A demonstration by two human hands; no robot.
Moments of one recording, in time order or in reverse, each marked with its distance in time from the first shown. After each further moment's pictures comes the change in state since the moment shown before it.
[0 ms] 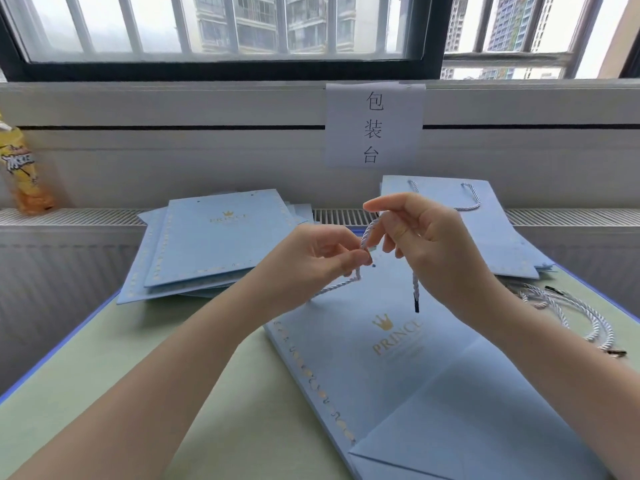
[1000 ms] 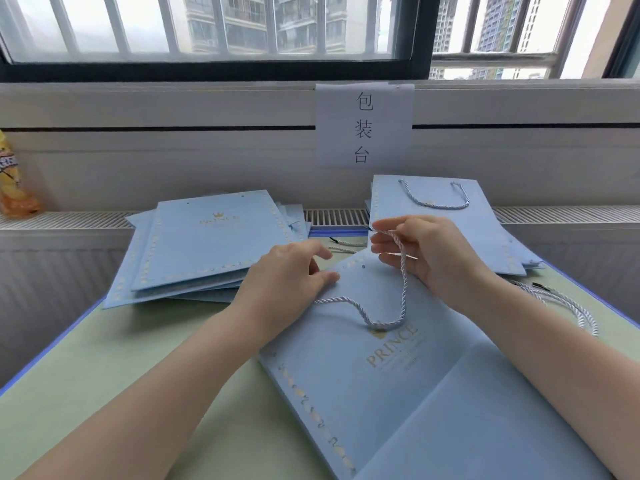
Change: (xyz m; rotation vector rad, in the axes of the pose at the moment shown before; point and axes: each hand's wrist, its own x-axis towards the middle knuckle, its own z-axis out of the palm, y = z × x) left_hand -0.001 -0.026 0.009 0.551 0.174 -0.206; right_hand 0.011 0.018 -0.011 0.454 0.077 0.621
